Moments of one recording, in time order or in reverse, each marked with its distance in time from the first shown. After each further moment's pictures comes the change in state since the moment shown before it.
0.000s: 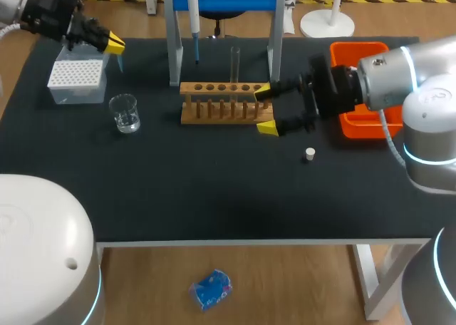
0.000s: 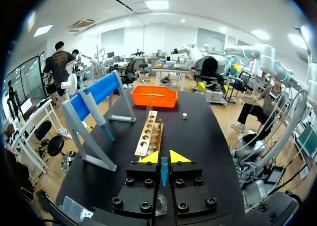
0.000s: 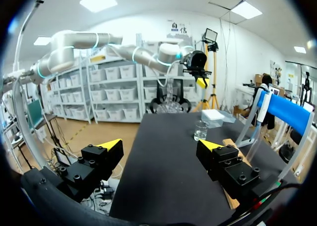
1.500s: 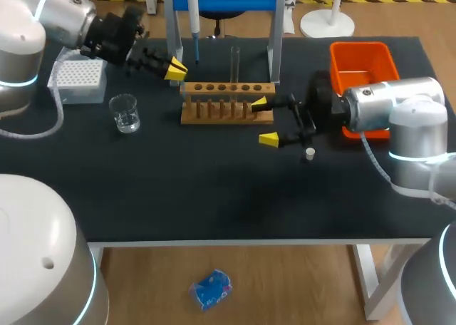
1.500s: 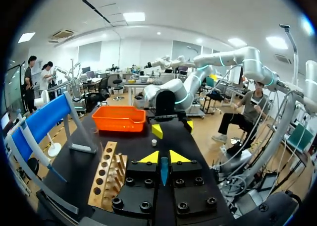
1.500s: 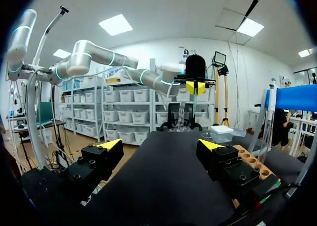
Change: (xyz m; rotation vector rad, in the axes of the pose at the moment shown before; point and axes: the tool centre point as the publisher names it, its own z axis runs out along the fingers) left arm 0.086 -0.062 0.116 0.122 0.202 0.060; right arm -0.025 -0.047 0.018 -0.250 0.117 -0.035
